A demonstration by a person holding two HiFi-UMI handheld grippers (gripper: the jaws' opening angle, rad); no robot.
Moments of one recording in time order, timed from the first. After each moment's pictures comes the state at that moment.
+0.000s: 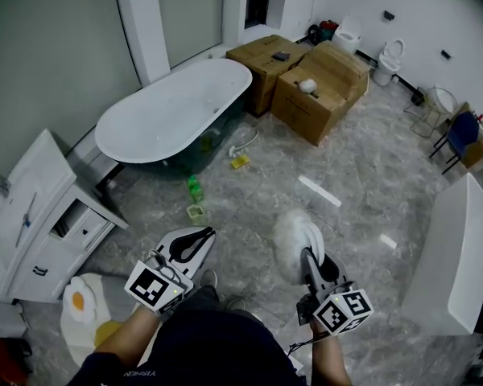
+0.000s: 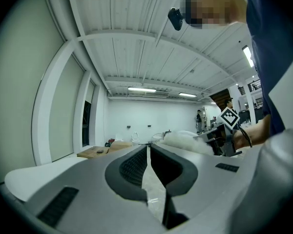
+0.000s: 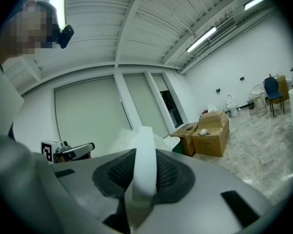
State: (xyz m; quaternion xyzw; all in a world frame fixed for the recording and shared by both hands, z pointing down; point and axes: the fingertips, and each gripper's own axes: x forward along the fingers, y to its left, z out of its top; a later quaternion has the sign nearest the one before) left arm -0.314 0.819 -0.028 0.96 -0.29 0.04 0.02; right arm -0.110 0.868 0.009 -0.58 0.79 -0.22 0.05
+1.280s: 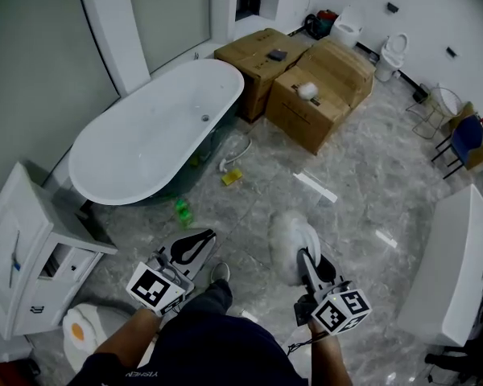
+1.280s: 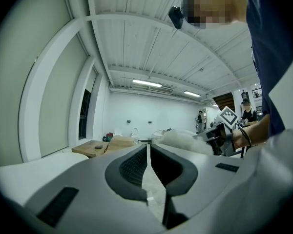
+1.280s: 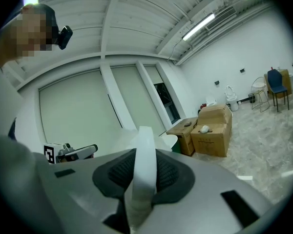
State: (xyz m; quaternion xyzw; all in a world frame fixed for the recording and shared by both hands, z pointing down) left arm -0.266 0.581 0.015 0.96 -0.26 0.05 0.05; right arm -0.071 0.634 0.042 -0.58 0.77 -0.25 0.03
